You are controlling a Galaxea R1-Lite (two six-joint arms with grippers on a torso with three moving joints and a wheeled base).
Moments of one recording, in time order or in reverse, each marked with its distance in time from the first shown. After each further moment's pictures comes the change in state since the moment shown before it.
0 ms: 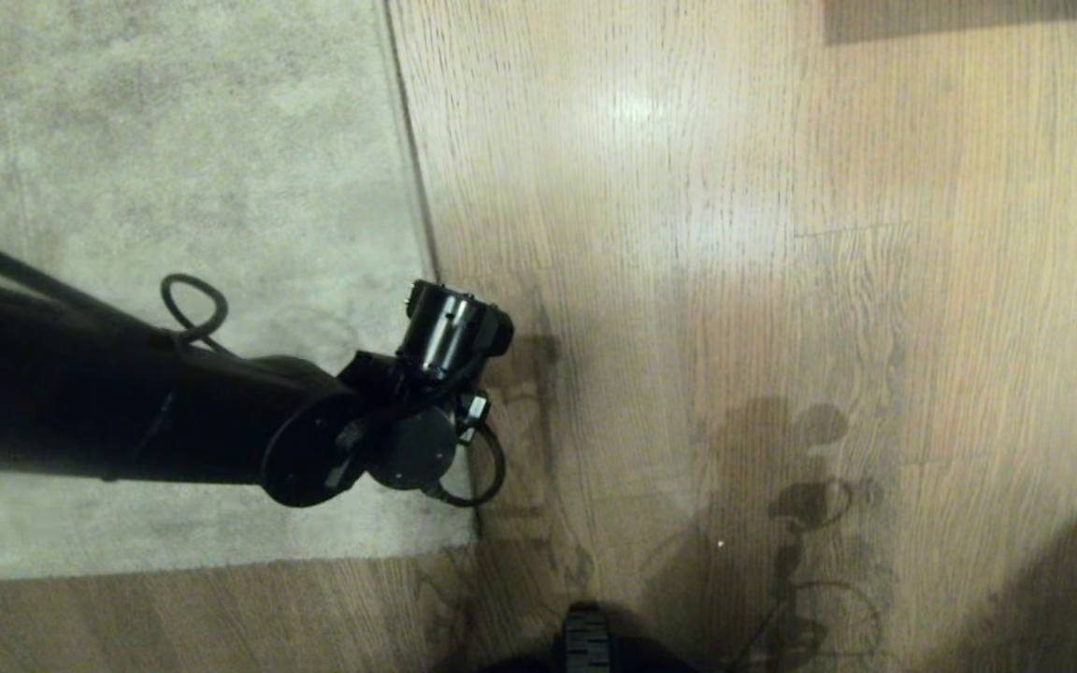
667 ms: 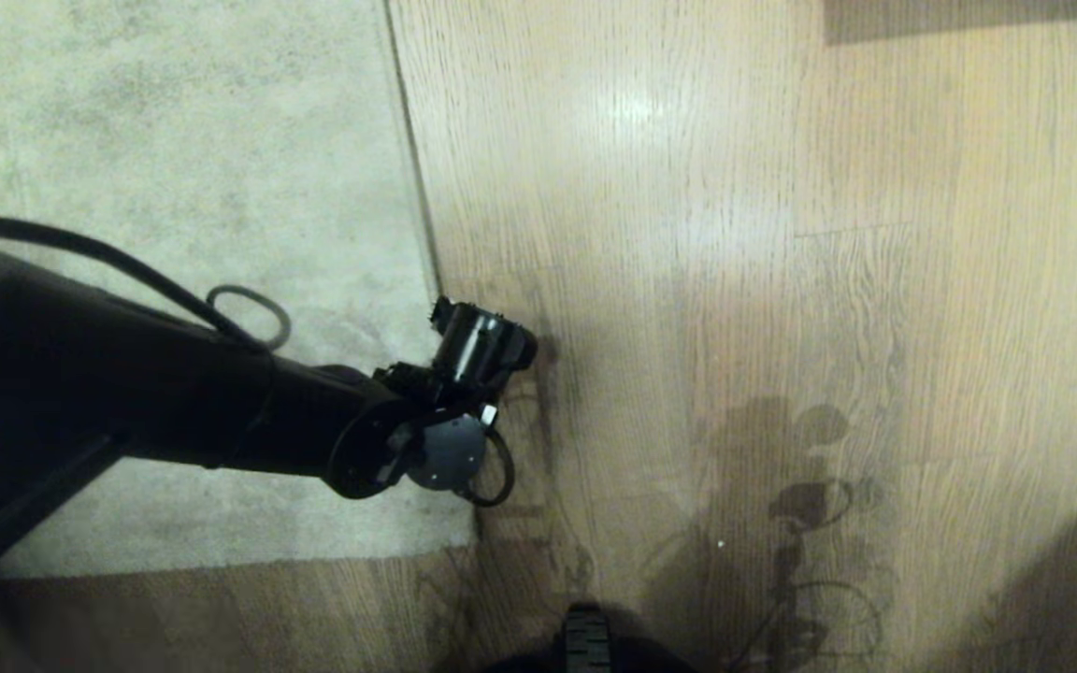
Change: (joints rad) left arm 0.007 0.103 -0.050 0.002 0.052 0.001; right arm 0.000 0.000 0.000 0.000 0.000 0.000
